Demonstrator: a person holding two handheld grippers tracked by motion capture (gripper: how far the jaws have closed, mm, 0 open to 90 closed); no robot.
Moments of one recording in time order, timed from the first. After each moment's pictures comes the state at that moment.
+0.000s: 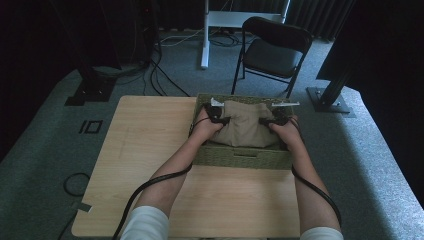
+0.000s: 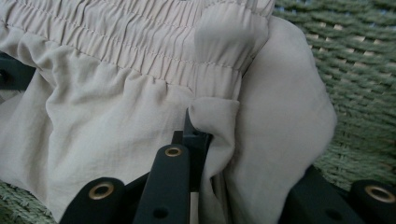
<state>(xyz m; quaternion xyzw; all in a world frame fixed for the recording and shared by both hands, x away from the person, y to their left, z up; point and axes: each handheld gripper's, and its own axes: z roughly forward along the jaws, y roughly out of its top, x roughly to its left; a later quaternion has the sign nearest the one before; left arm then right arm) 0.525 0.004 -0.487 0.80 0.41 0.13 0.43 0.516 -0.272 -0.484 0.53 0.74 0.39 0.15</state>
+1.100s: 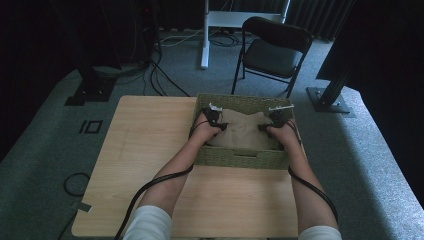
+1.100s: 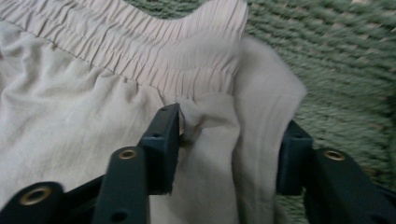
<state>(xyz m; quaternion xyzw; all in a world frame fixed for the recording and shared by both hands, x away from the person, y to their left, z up) 0.530 0.008 -0.512 0.80 0.43 0.13 0.39 0.524 -0.272 -0.507 0.56 0.75 0.31 0.16</state>
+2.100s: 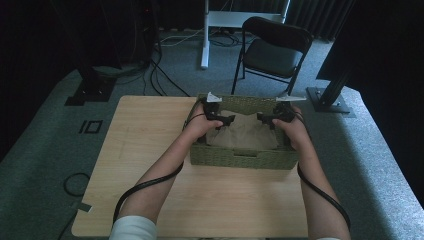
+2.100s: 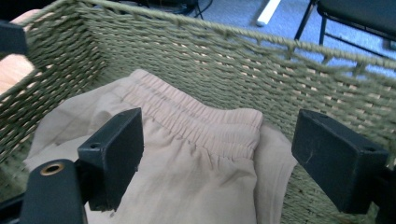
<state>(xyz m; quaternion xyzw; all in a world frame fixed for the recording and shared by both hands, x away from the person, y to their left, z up) 0.497 0.017 -0.436 0.79 0.38 0.14 0.47 0.497 -0.271 -0.439 0.49 0.74 0.41 0.19</state>
